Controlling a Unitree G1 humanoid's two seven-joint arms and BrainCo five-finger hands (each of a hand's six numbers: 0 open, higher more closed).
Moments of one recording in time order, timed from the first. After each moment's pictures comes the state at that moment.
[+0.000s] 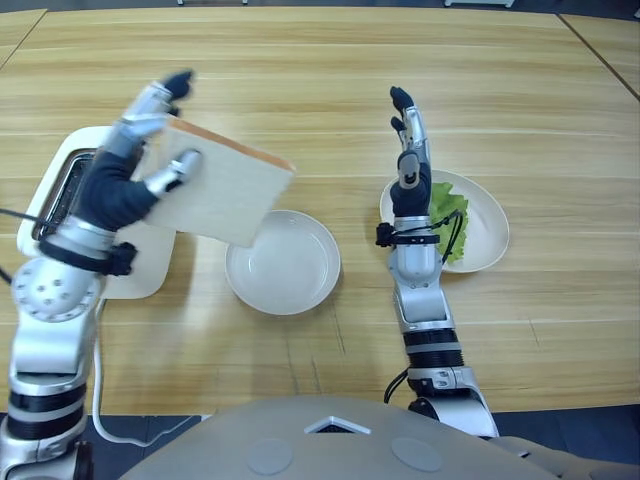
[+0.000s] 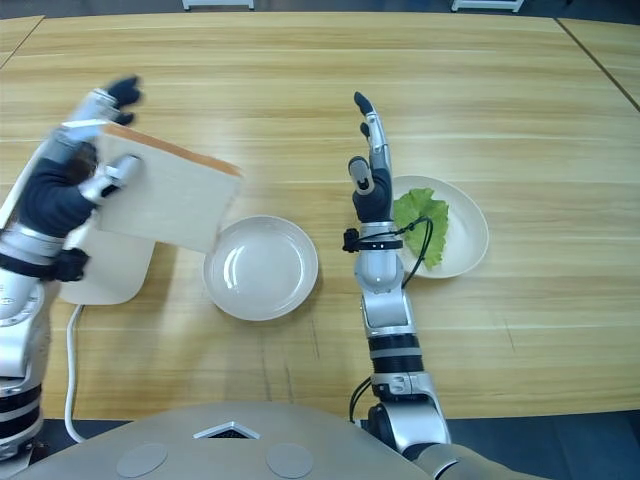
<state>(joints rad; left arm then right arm) 0.05 0.52 -0.03 -0.58 -0.08 0.03 -0.30 -0.16 -0.07 0.01 0.09 -0.26 -0.46 -0.18</state>
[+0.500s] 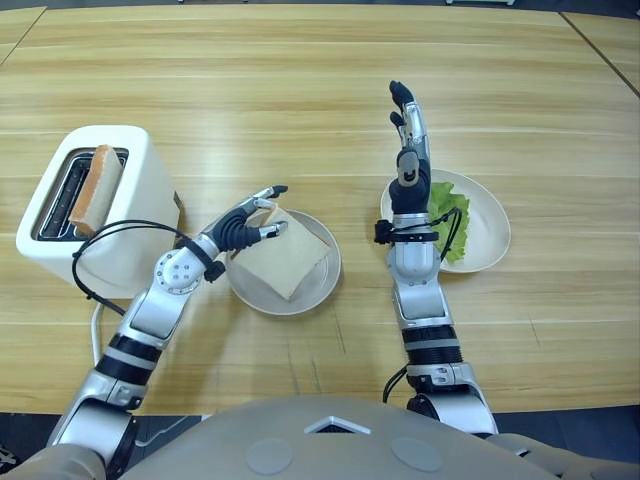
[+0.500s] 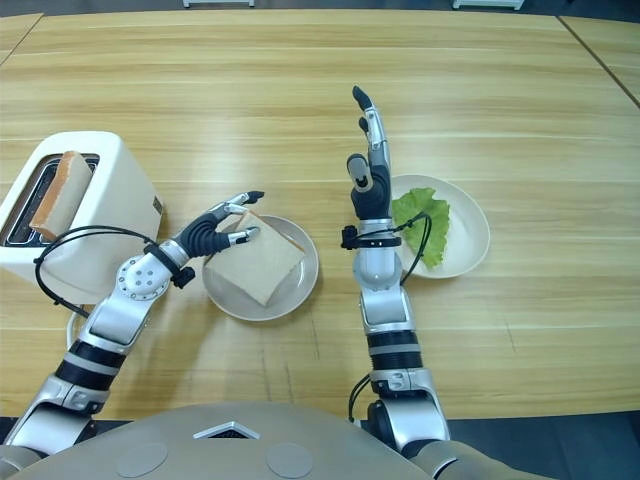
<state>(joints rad) -0.14 0.37 -0.32 0.02 0.20 -0.11 -0.32 -0.17 -0.07 0.04 0.11 -0.26 -0.48 -0.18</state>
